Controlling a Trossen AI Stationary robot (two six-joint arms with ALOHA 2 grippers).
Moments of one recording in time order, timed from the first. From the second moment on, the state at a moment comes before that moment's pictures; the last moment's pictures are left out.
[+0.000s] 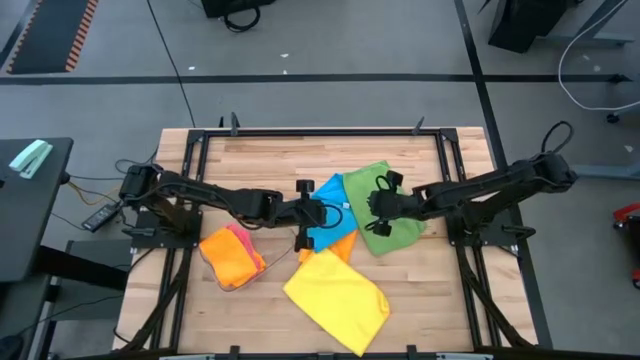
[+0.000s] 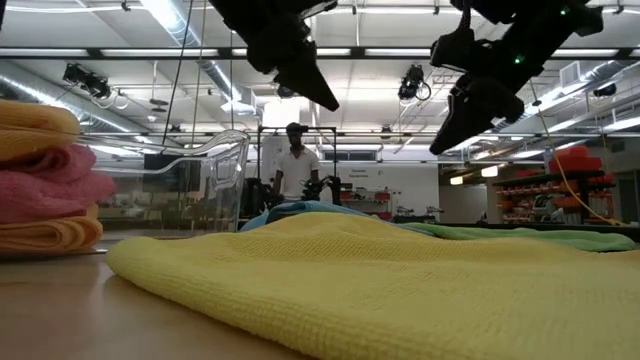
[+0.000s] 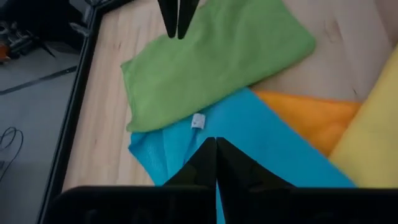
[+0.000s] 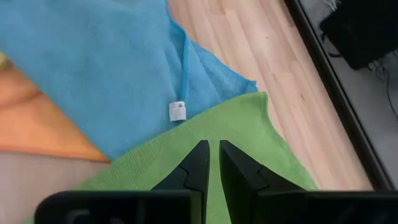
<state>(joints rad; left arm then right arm) -0.13 1.66 1.22 -0.32 -0.41 0.20 0.10 1.25 0.72 -0.37 0.51 0.07</state>
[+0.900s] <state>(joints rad) -0.13 1.66 1.22 -0.40 -0.32 0.09 -0.21 1.46 0.72 -0.26 0.20 -0.13</state>
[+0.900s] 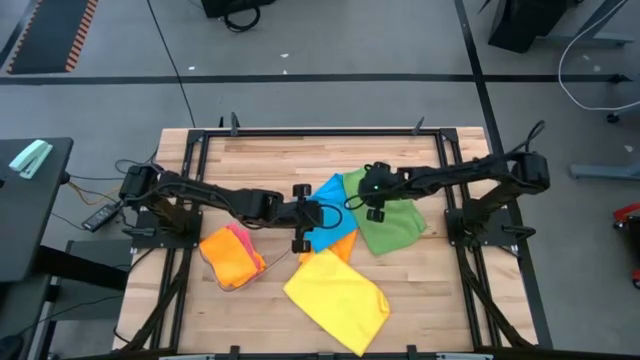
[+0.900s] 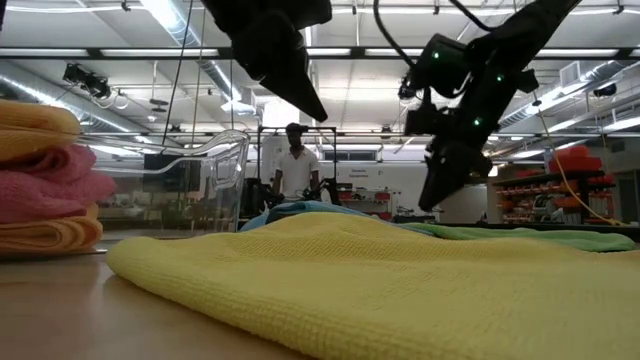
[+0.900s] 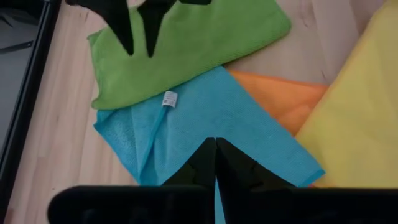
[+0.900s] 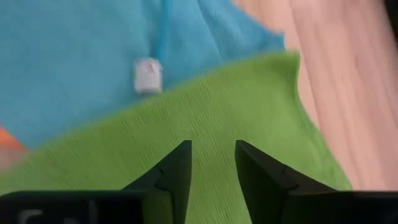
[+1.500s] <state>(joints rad) -0.12 1.66 1.22 -0.38 -0.32 0.12 -0.03 1.29 0.72 -0.85 0.08 0.37</state>
